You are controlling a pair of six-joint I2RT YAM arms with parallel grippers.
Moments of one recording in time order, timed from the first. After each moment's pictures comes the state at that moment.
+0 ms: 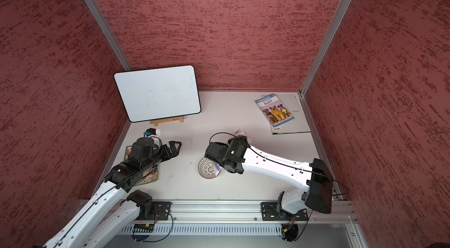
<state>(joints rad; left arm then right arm) -0.38 0.65 0.55 -0.55 0.02 -0.67 1.15 1.46 1.27 -1.27 0.99 -0.70</state>
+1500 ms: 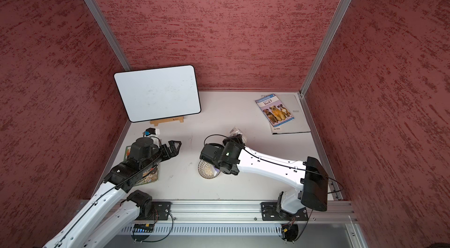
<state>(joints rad) -0.38 0.64 0.55 -0.54 0.02 -0.67 1.18 1.51 1.29 -1.20 1.06 -0.74</state>
